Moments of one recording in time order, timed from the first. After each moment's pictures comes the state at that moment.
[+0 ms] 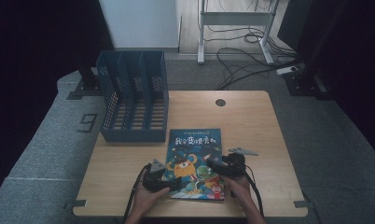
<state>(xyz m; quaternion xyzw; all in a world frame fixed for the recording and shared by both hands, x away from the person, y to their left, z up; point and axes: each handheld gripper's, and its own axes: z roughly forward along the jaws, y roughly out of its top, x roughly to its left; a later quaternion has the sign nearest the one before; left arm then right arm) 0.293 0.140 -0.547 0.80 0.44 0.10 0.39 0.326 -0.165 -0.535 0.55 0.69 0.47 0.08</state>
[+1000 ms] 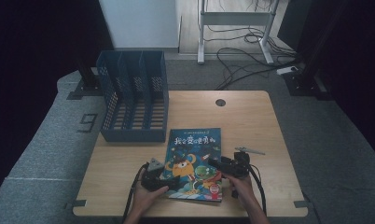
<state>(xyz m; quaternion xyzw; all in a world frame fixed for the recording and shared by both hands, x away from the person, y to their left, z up) 0.295 0.145 -0.548 0.79 0.45 0.09 0.40 0.326 -0.179 -0.529 0.56 0.65 0.52 -0.01</state>
